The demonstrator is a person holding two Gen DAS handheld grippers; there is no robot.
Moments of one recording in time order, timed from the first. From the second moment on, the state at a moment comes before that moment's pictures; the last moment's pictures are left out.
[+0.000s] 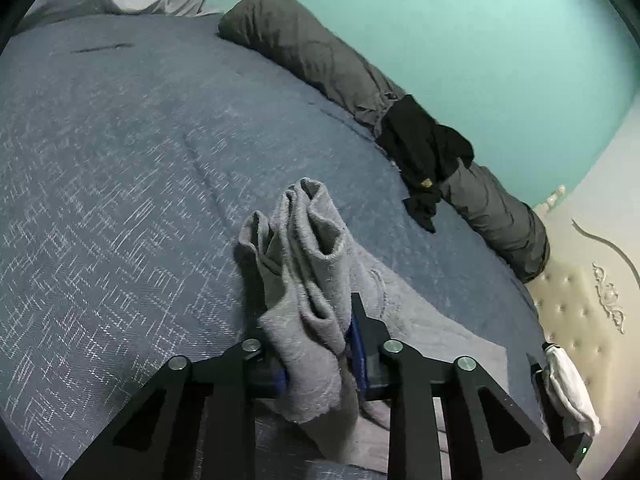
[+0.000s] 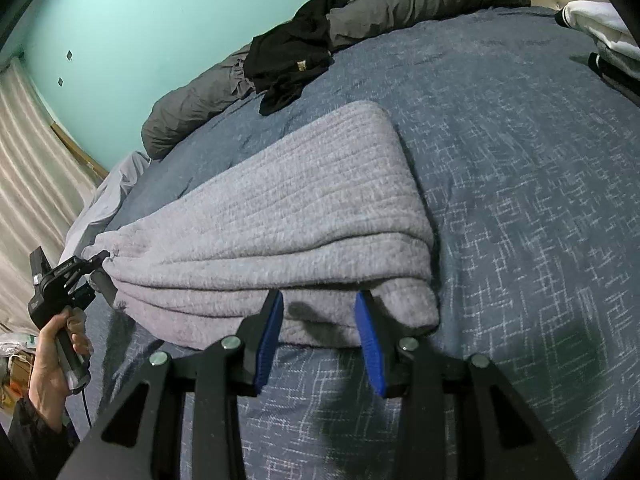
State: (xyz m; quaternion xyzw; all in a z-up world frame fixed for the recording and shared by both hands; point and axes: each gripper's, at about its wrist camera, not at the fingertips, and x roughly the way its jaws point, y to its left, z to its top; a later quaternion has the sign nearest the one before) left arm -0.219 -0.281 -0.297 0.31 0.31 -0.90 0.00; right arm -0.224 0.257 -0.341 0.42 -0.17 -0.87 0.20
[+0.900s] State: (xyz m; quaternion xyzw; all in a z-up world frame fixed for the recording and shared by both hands) left arm -0.272 0.092 -0.210 0.38 0.01 -0.91 -0.19; right arm -0.210 0.395 -0.324 0.37 -0.28 -0.88 0.14
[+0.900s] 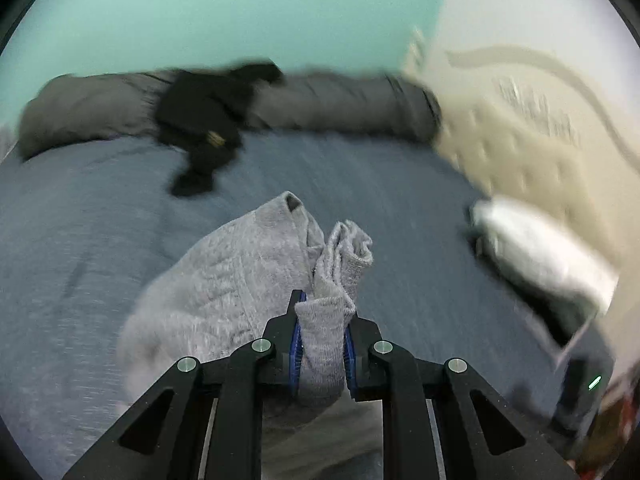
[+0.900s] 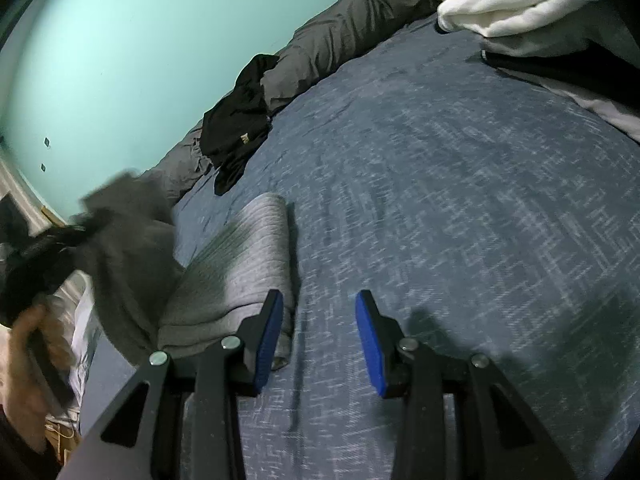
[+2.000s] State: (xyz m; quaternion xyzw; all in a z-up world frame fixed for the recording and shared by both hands) left arm -0.227 0.000 -0.289 0.44 0.04 -0.89 -0.12; right arm -0.239 0.361 -0.330 0.39 -0.28 -0.86 0.17
